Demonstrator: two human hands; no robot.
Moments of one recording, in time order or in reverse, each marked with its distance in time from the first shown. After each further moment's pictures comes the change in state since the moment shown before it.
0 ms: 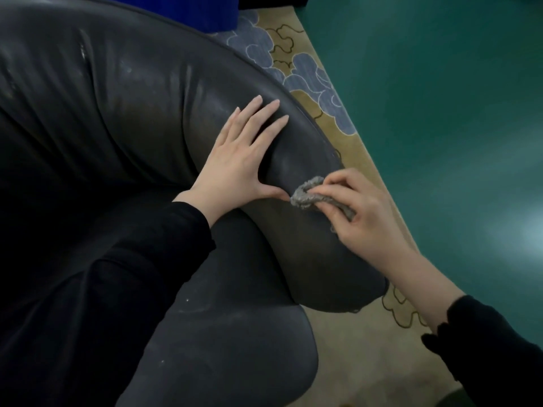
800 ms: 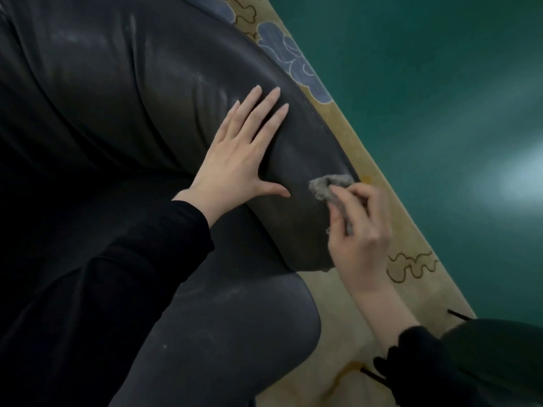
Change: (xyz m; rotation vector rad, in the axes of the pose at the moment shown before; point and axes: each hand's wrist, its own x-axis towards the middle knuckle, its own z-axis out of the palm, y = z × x) left_hand -0.027 0.038 0.024 0.024 -0.060 0.127; right_hand -0.099 -0.024 0.048 -0.293 0.483 0.280
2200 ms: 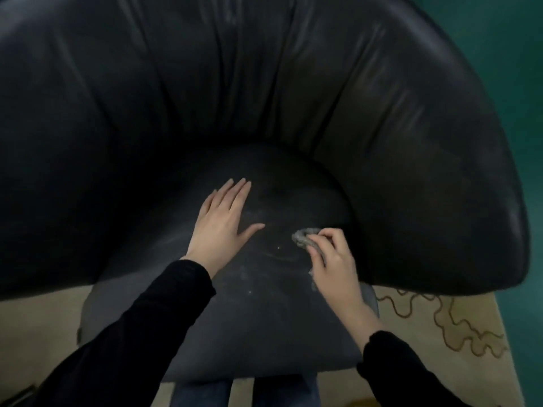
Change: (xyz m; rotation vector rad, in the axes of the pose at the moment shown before) left_hand -0.269 -0.077 -0.012 -0.014 -0.114 -0.689; right_hand -0.098 -0.124 0.095 0.303 -0.634 -0.090
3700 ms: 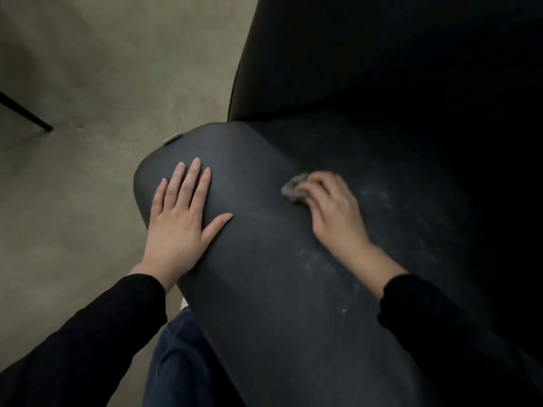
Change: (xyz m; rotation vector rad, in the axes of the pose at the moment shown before) left_hand -0.272 -0.129 0.196 0.012 0.347 -1.090; right_hand 0.028 -0.107 0.261 -0.103 -0.511 -1.229
